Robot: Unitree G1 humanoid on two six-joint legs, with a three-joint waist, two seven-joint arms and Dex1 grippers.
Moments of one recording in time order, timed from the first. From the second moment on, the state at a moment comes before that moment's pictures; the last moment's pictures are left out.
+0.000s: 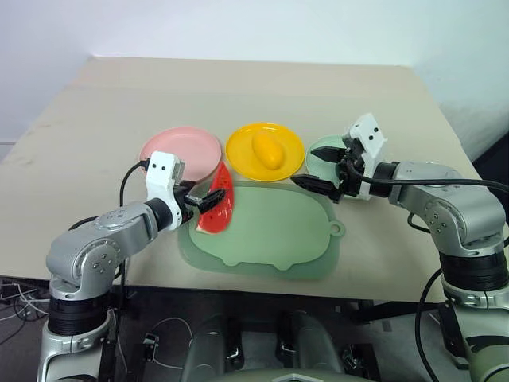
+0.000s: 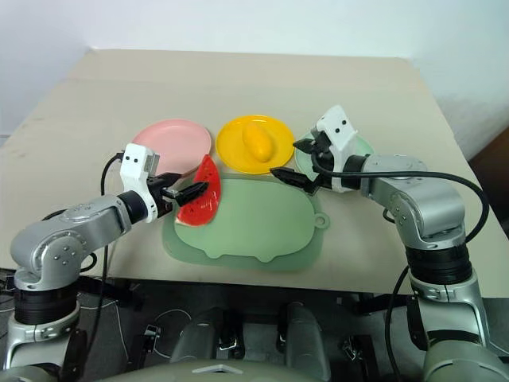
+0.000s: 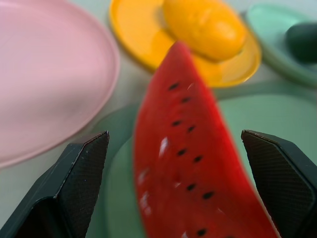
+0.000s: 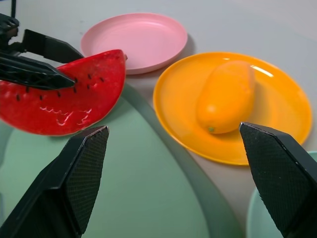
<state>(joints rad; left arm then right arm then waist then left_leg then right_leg) -0.37 0.53 0.16 -0.45 -0.79 1.16 -0.15 -0.61 -0.65 -0.02 -0.29 0.54 0.94 0.73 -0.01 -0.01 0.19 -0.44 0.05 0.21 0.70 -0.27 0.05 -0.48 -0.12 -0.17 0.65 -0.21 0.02</state>
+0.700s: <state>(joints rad) -0.40 0.55 0.09 -0.45 -0.72 1.20 -0.21 -0.33 -0.57 -0.07 -0.45 0.64 0.74 0.75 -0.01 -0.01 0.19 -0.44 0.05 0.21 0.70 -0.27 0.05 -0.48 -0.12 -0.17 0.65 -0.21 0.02</state>
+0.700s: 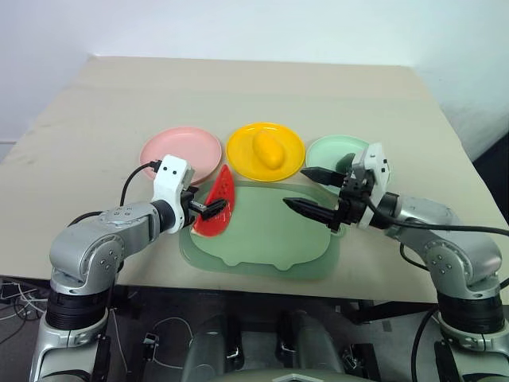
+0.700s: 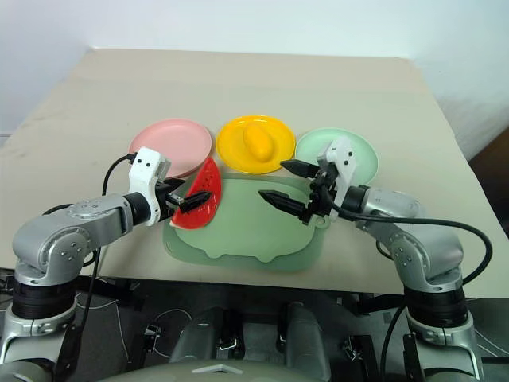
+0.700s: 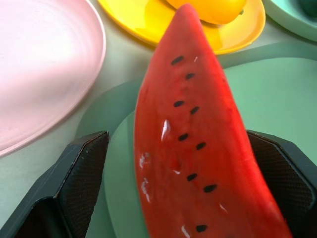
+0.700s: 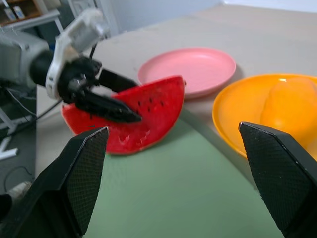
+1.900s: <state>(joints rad) -0.65 0.58 0.18 -0.13 -0.52 1.09 -0.22 -0.34 -0.60 0.00 -0.42 0.55 0.67 0.75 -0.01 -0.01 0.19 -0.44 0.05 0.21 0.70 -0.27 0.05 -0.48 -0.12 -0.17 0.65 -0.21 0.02</state>
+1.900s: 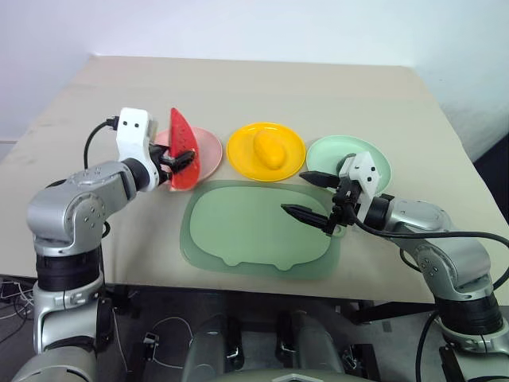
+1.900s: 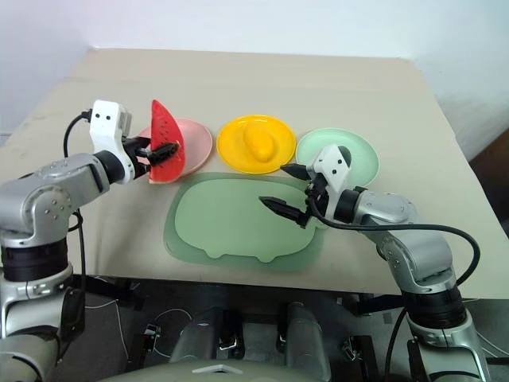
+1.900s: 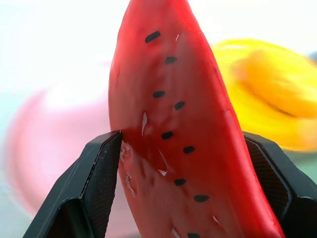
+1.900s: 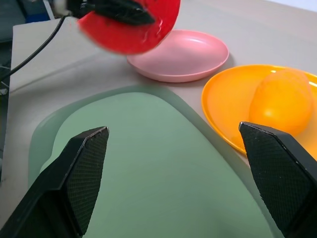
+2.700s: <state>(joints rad) -0.87 0.49 0.13 0.48 -0.30 0.79 -0.35 -0.34 -0.59 0.03 -0.41 0.52 0.67 0.72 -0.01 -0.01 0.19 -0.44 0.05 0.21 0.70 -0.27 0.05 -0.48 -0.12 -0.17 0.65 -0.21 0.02</state>
